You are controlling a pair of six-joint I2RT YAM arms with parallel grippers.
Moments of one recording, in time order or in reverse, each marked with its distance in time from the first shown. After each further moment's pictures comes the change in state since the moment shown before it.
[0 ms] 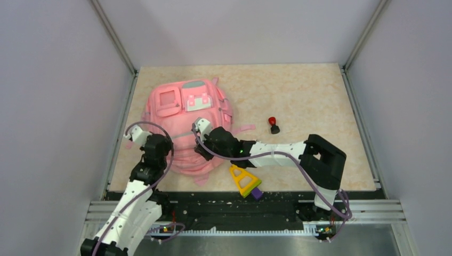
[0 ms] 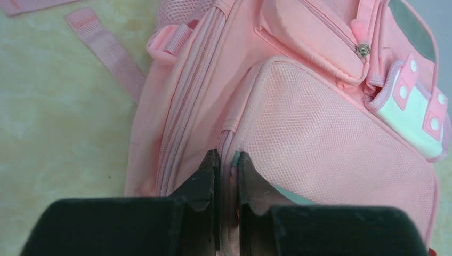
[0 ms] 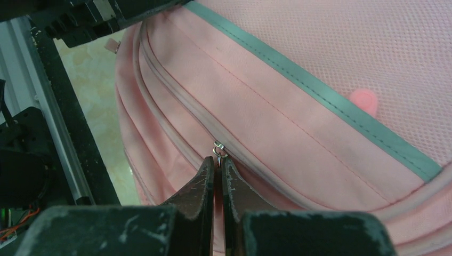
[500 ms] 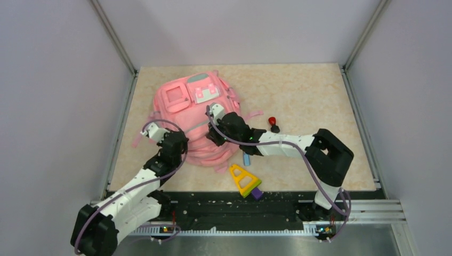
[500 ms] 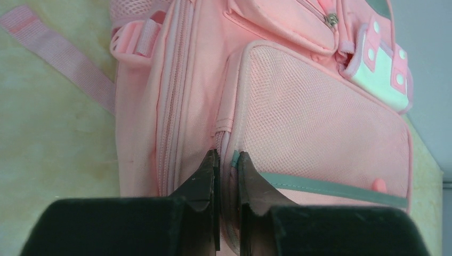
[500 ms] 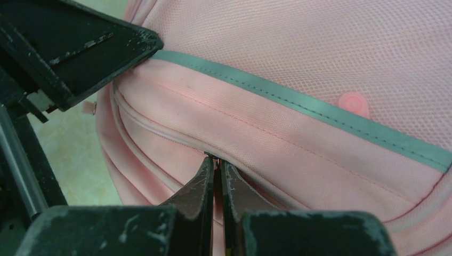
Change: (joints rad) left arm -0.270 0.195 -0.014 0.214 -0.156 -0.184; right arm -0.153 -0.023 -0.016 -0.011 -0.053 -0.002
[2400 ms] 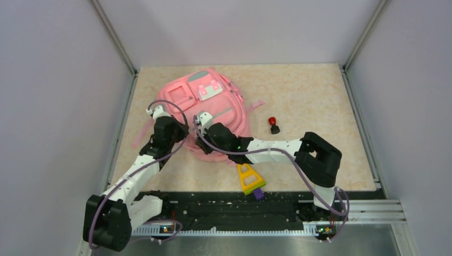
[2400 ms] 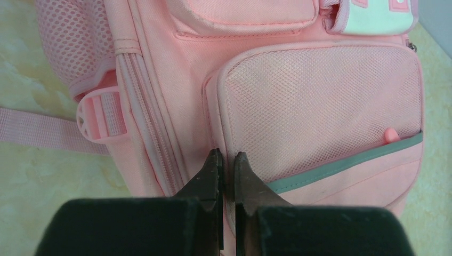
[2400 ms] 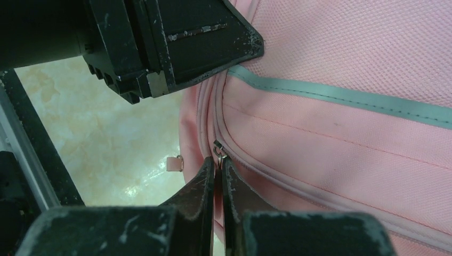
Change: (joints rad) left arm 0.216 0.195 0.165 0.026 0.516 0.294; right arm 0.125 0.066 0.058 0.026 0.150 0.065
